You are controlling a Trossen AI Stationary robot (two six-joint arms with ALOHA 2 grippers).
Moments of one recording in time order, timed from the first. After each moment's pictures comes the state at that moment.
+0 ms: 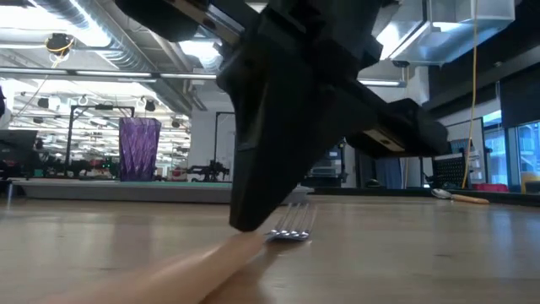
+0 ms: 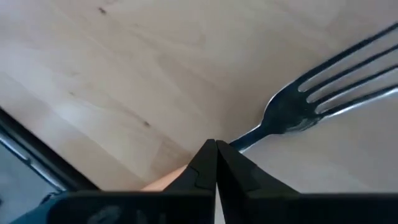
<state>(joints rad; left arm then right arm) -0.06 1.21 1.49 -1.42 -0.62 -0.33 0.46 2.31 1.81 -0.66 0.00 1.56</state>
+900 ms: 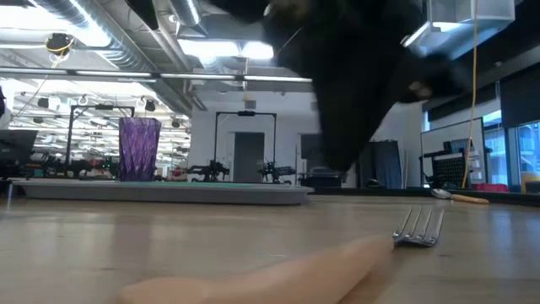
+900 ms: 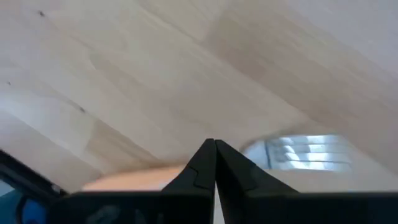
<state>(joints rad) -0.06 1.21 1.49 -1.42 -0.62 -0.33 0.46 2.21 1.80 -0.94 0.03 1.48</state>
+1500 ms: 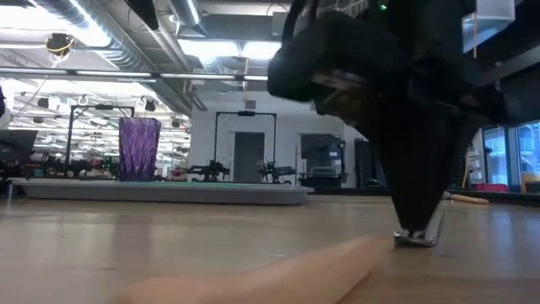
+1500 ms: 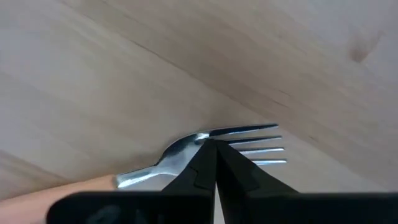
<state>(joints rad) -0.06 1.21 1.49 -1.42 -0.62 -0.36 0.47 2.20 1.66 -0.97 0.00 1.54</state>
